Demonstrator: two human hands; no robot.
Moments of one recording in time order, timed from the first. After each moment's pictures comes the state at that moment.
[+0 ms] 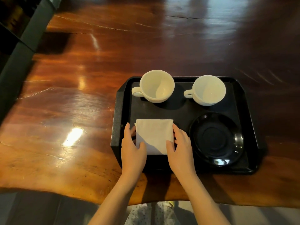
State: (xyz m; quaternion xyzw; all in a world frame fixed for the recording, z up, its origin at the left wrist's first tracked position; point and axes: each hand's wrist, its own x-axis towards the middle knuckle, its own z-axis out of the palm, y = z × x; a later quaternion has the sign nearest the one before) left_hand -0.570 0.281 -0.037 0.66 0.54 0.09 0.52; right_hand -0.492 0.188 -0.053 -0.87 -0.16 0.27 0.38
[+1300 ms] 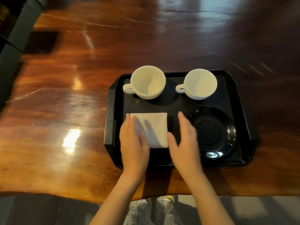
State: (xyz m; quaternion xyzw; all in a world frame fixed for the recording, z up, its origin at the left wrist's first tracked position) left_hand -0.561 0.263 -0.040 0.80 0.45 0.17 0.36; right_hand -0.483 0.167 -0.027 -0.87 -0.18 0.21 0.41
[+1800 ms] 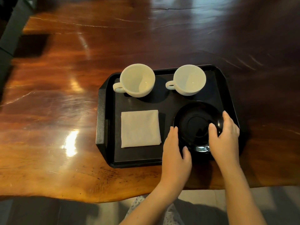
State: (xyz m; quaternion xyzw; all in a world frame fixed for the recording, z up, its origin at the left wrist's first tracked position) left_hand -0.524 0.168 -0.032 0.73 0.37 -0.01 0.57; right_hand -0.420 0.092 -0.036 -0.93 -0.03 0.14 0.35
